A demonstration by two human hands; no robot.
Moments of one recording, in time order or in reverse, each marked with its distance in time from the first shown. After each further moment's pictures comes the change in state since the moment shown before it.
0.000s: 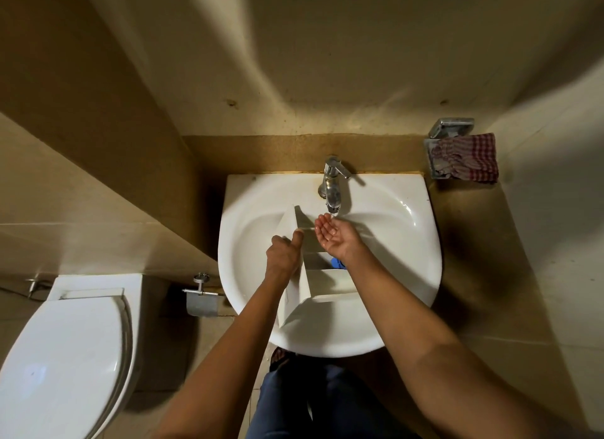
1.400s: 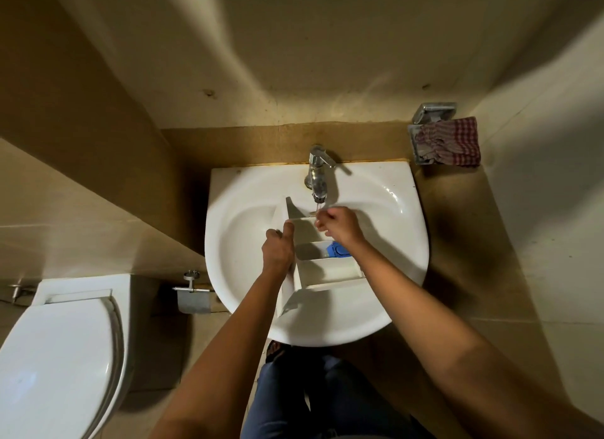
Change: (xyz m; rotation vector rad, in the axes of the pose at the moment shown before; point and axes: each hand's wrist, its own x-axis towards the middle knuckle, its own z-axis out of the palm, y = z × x) left_hand 0.007 -0.008 0.020 -0.106 0.007 0.008; right_hand -0.024 -0.015 -0.018 -1.268 0.023 -0.599
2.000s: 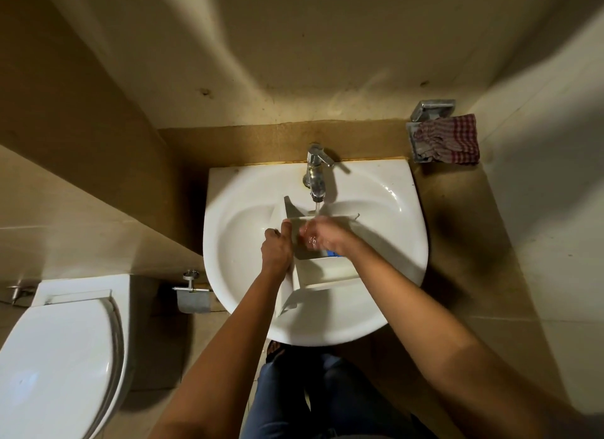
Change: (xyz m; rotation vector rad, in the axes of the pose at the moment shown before) left_hand 0.001 0.000 0.003 -0.018 0.008 -0.017; right_hand -0.002 -0.008 0.014 0.237 -0.321 0.397
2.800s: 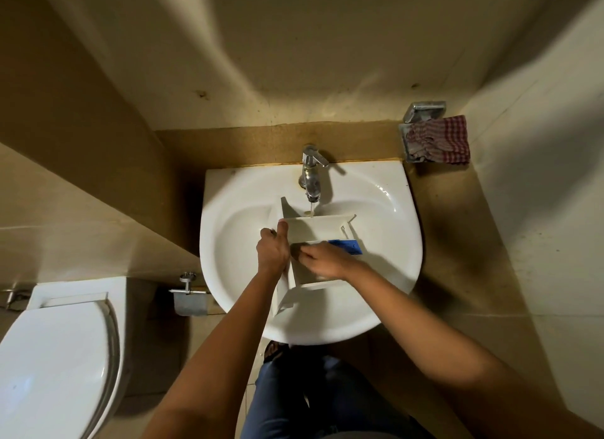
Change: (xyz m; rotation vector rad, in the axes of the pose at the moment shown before) left_hand -0.007 0.000 -0.003 -0.012 0.030 0.058; right_hand -0.032 0.039 -0.001 -1.044 -0.013 -0.380
